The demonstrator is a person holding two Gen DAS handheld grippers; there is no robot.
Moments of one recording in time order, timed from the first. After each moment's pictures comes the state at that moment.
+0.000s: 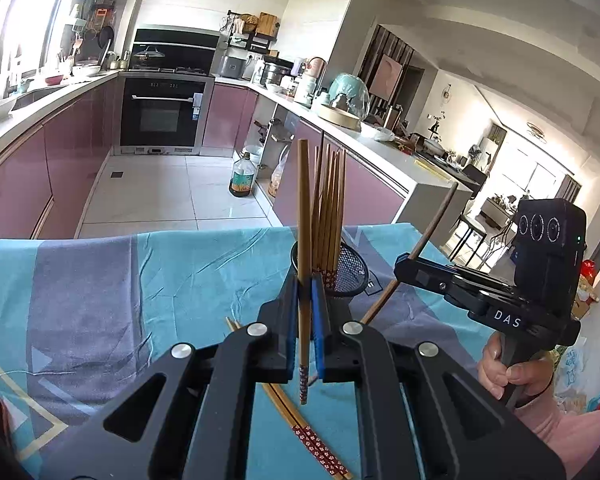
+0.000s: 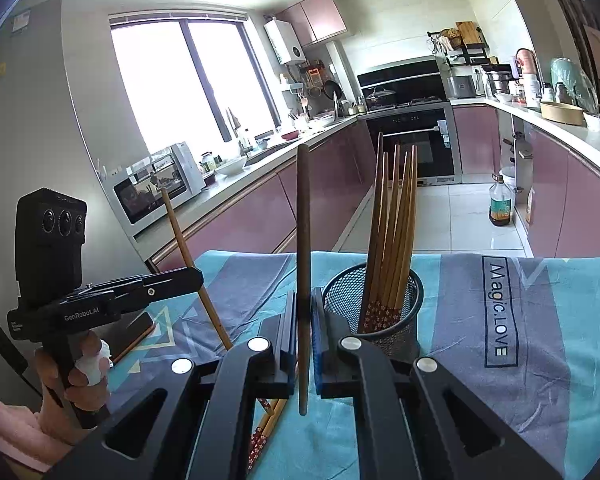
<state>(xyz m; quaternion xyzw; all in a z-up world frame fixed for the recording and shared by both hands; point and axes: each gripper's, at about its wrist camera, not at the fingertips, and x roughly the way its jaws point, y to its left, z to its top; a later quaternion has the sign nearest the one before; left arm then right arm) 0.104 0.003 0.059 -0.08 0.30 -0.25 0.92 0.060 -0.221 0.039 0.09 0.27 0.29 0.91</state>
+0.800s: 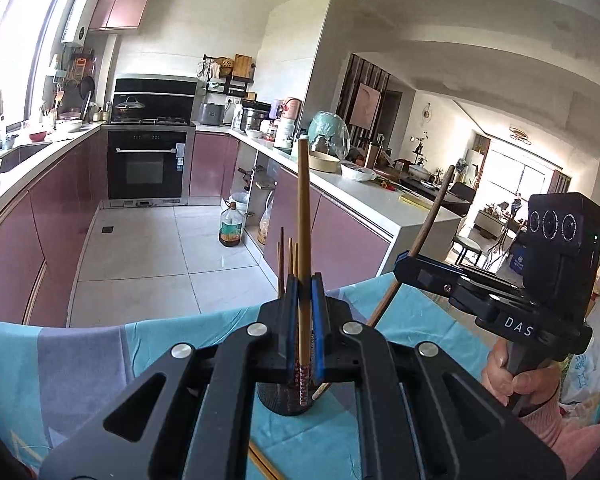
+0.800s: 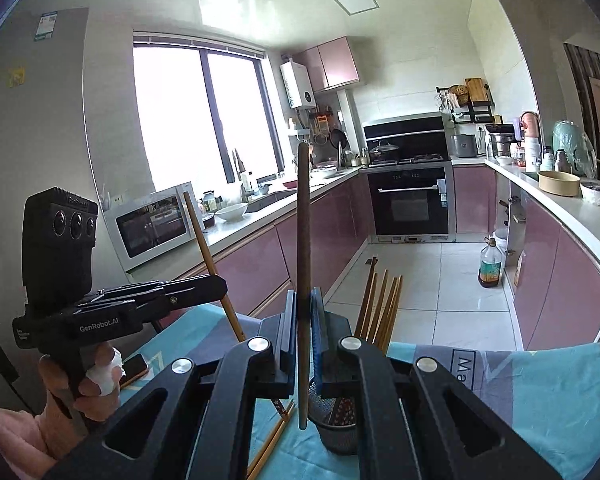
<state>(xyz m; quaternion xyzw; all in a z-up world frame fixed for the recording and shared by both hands) 0.121 -0.033 0.141 -0.06 0.22 -0.27 0.94 0.069 -0.239 0.113 0.06 0.18 0.28 0.94</state>
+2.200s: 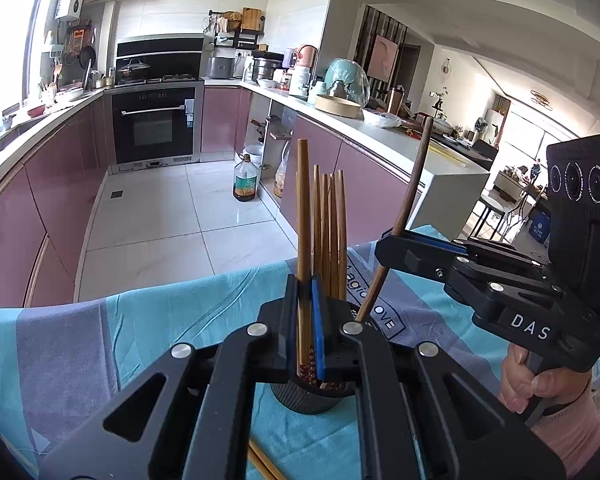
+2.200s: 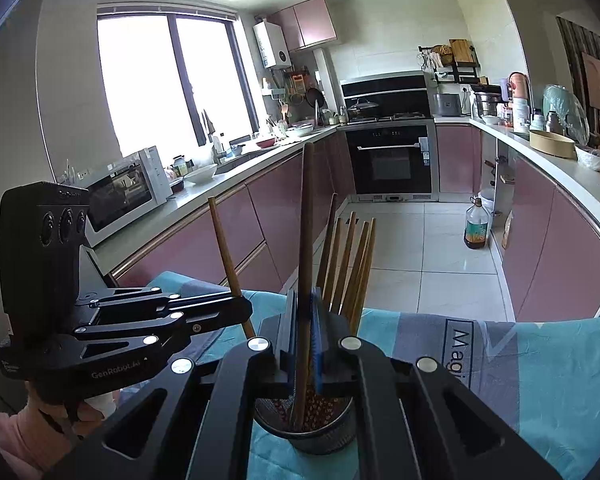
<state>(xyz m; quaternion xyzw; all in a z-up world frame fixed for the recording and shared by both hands) 0.177 -0.075 0.082 -0.02 0.31 -0.24 0.92 0.124 -0.224 0.060 0.05 0.26 0.25 0.93</state>
